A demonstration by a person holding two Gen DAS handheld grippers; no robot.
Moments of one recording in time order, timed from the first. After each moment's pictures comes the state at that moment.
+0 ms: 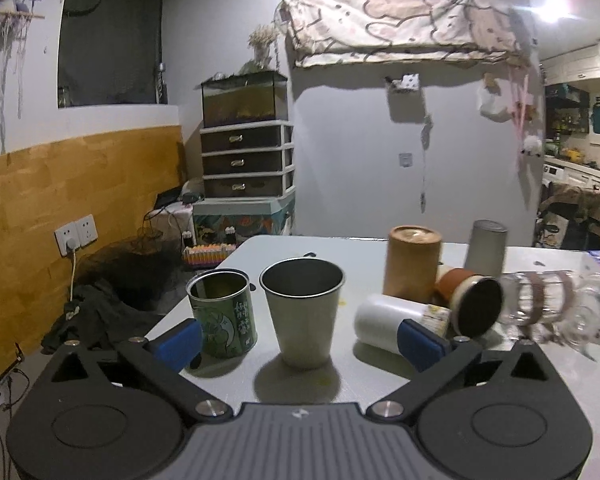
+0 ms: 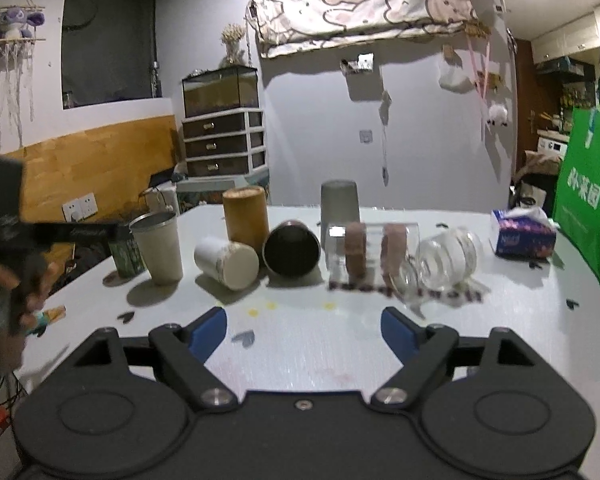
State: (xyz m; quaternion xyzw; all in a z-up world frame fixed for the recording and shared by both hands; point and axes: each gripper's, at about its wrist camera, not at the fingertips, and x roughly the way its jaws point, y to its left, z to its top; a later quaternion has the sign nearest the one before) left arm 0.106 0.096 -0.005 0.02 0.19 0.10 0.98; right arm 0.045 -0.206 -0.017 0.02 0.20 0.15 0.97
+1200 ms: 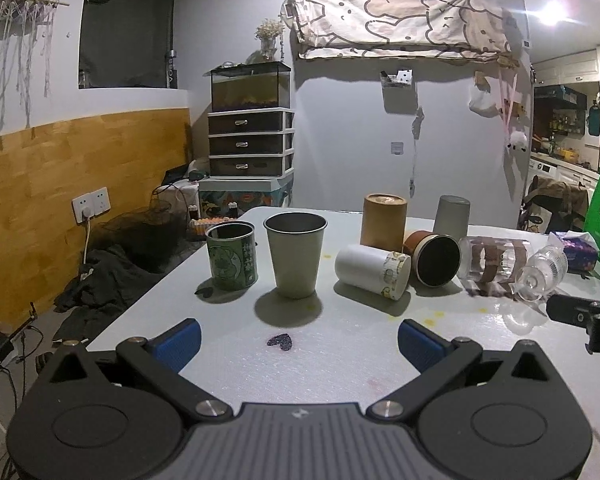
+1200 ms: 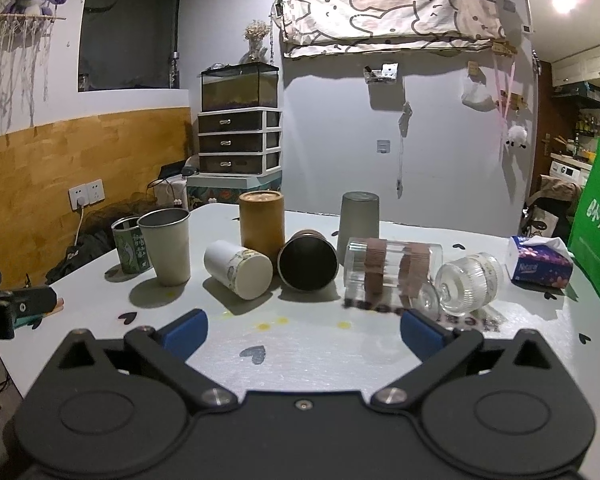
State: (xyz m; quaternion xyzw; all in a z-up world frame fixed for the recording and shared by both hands) left arm 0.004 0.074 -0.010 0.00 0.22 0.10 0.97; right arm 0.058 -0.180 -0.017 -0.02 0.20 0.16 0.97
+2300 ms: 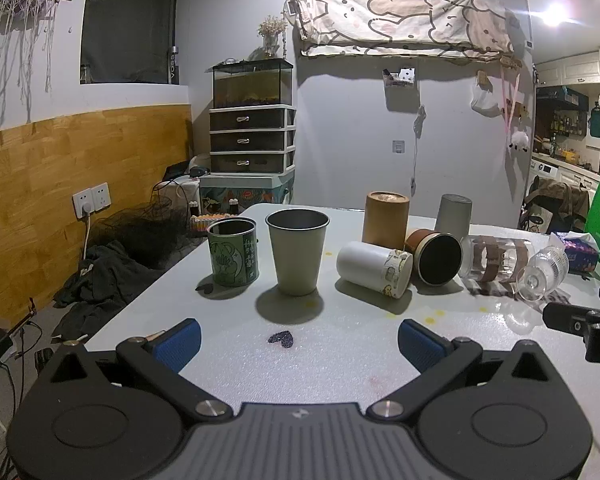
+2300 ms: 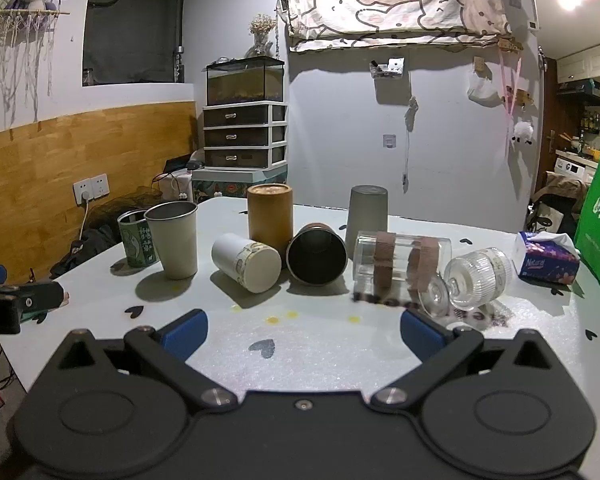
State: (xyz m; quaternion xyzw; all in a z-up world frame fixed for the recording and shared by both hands) left arm 0.004 0.077 -0.010 -0.01 0.22 0.10 0.97; right arm 0.058 -0.171 -0.020 -0.02 0.20 0.16 0.97
